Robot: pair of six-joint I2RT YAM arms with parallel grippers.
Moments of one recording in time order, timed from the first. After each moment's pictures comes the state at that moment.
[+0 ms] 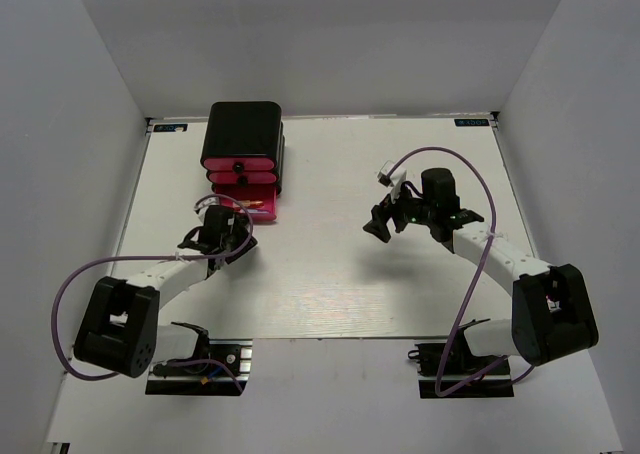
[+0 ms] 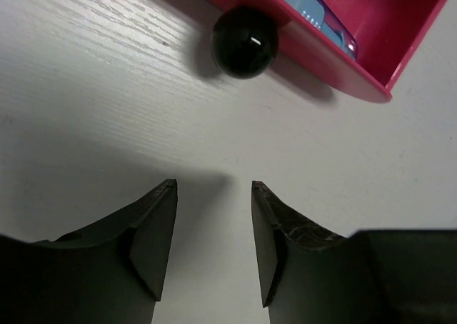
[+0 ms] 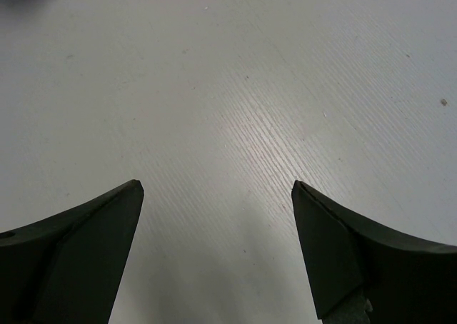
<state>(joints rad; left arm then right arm) -0.28 1.26 0.49 -0.07 -0.09 -0.81 0.35 1.33 0.75 -0.01 -0.62 -0.33</state>
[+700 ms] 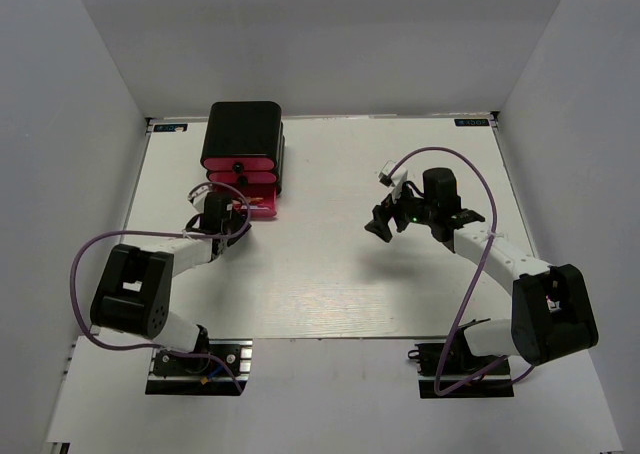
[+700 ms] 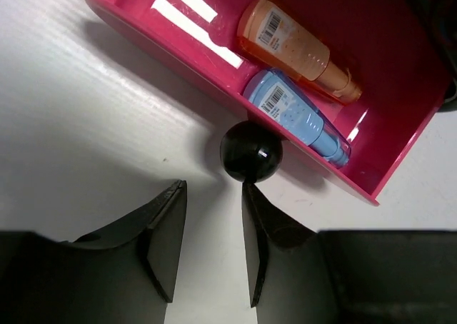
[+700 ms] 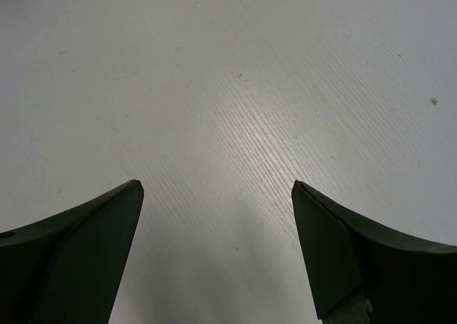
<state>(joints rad) -0.21 1.46 0.57 0.11 -0.18 -0.85 0.34 1.33 0.75 -0.01 -0.62 -0.35</state>
